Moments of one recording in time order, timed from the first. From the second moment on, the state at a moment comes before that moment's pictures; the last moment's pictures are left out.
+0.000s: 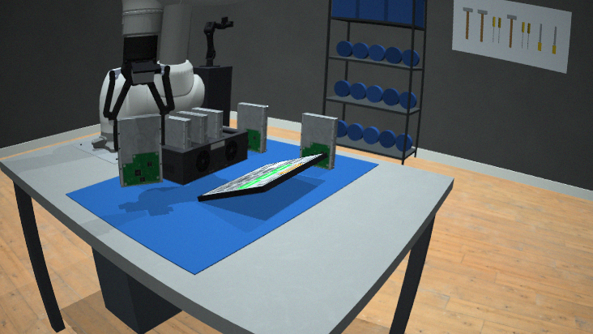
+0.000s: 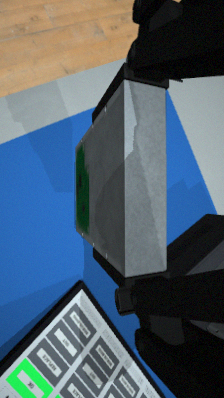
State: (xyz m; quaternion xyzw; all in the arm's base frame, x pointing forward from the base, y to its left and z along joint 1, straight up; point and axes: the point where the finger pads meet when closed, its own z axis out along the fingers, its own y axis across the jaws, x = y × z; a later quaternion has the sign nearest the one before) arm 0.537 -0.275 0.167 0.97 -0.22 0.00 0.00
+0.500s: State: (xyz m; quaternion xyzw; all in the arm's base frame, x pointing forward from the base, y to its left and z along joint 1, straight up) arm 0.537 -0.275 0.216 0.97 -0.22 0.00 0.00
